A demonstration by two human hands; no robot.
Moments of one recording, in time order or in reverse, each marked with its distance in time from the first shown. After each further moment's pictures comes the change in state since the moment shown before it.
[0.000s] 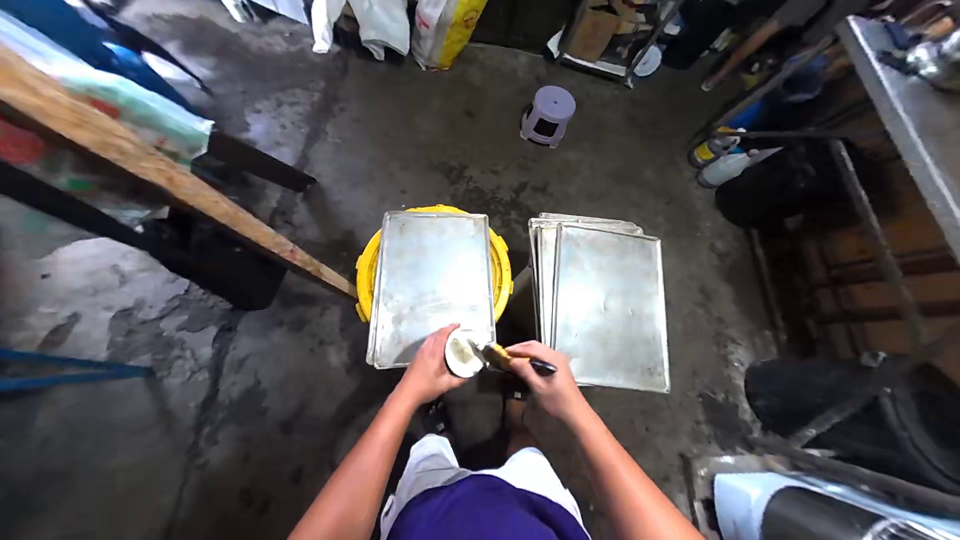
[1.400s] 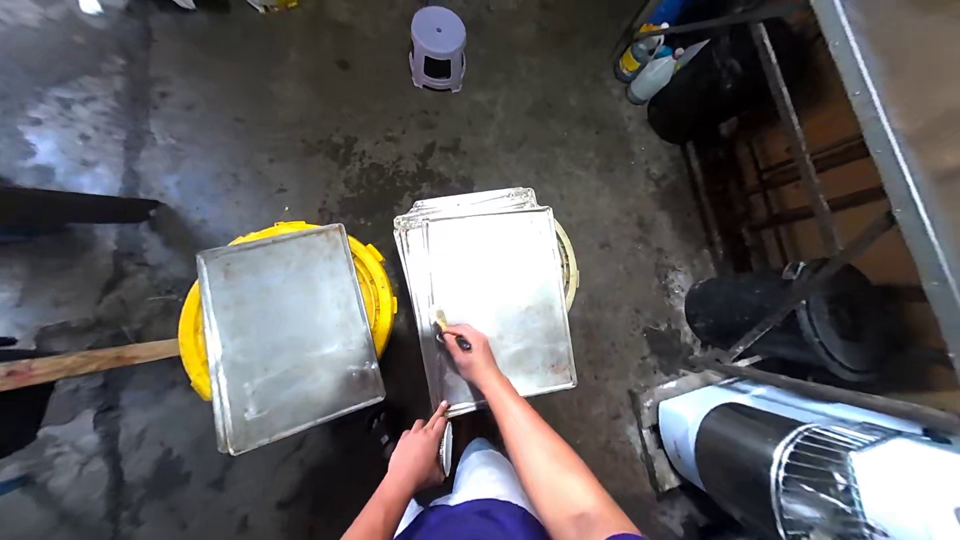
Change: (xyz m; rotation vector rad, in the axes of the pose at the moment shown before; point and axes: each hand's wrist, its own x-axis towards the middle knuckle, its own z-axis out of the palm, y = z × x) left_hand 0.089 0.094 0.243 0.515 -0.923 -0.427; right_hand 0.056 0.208 -0.148 -0.090 0.257 0.345
